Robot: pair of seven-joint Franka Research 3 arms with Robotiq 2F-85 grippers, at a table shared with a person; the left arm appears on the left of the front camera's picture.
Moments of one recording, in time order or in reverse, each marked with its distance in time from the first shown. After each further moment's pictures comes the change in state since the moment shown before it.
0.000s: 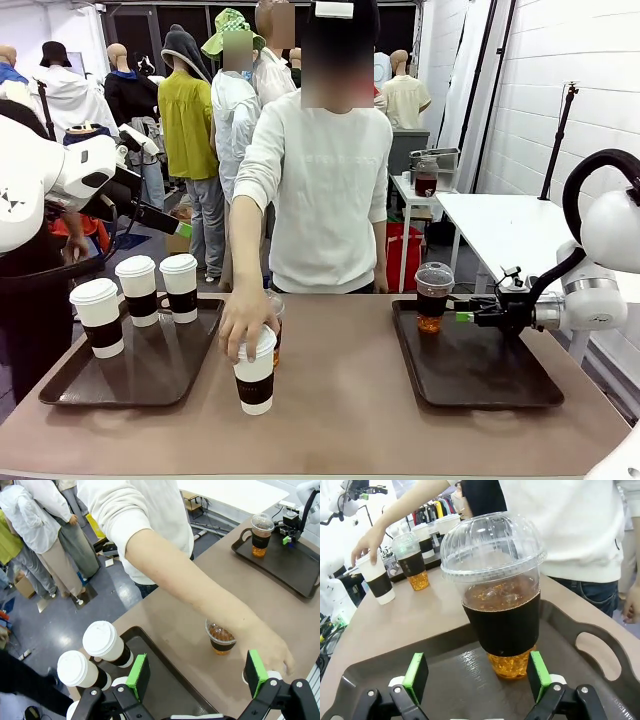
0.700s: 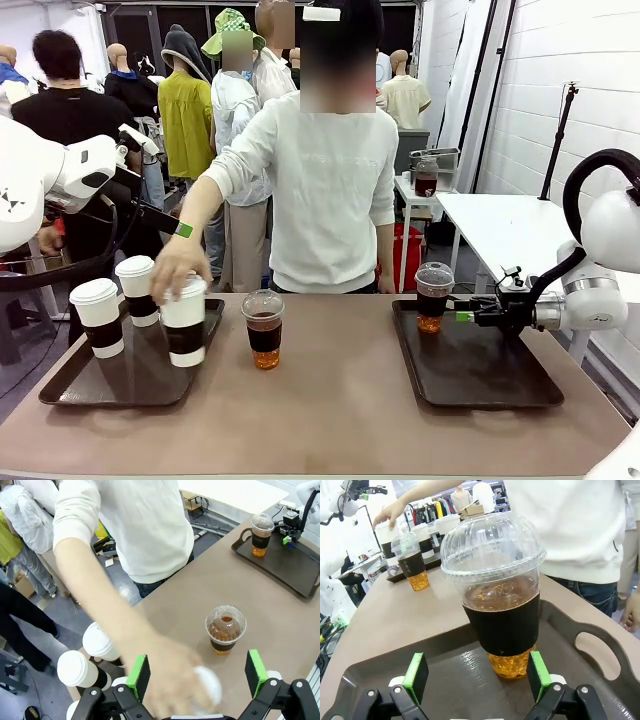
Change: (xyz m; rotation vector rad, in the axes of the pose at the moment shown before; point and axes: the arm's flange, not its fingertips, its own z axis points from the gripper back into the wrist) left arm 0.000 0.000 0.000 0.000 0.000 0.000; right arm 0.000 0.002 0.002 -0.003 -0.001 -0.002
